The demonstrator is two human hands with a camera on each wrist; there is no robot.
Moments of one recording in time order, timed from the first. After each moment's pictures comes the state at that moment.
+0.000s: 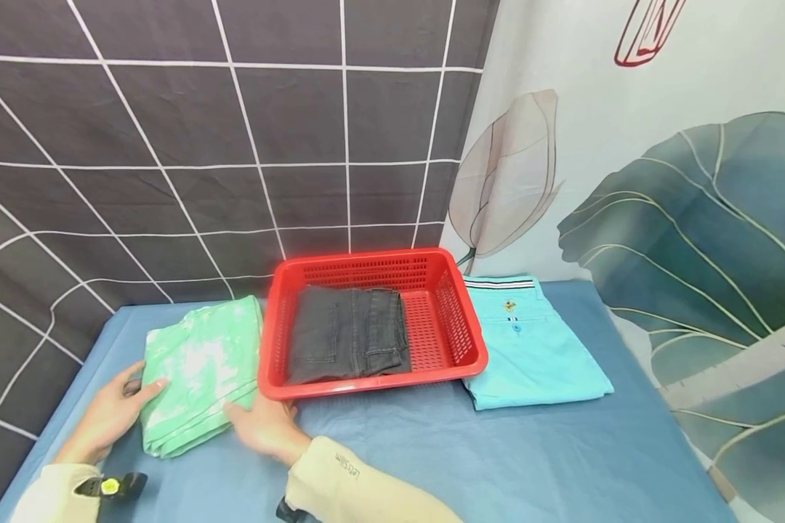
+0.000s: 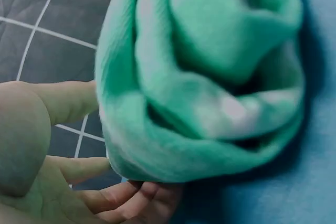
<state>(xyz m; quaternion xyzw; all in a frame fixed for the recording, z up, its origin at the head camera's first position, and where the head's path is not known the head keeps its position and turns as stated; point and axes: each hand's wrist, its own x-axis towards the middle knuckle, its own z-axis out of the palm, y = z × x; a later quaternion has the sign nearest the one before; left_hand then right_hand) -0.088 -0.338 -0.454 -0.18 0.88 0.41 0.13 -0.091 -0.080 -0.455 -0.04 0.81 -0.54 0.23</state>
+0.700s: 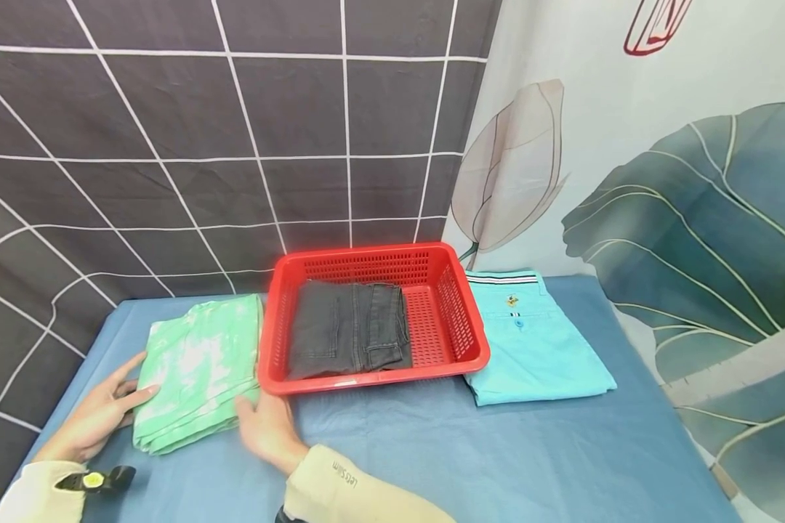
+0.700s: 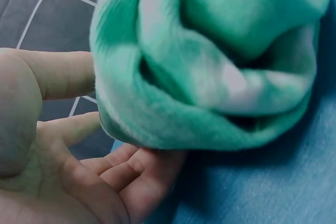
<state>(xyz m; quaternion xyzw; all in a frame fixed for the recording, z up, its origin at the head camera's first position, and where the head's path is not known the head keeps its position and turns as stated) -0.078 -0.357 -0.463 -0.14 0.84 0.50 0.14 -0.082 -0.084 -0.472 -0.06 0.80 -0.59 0.12</state>
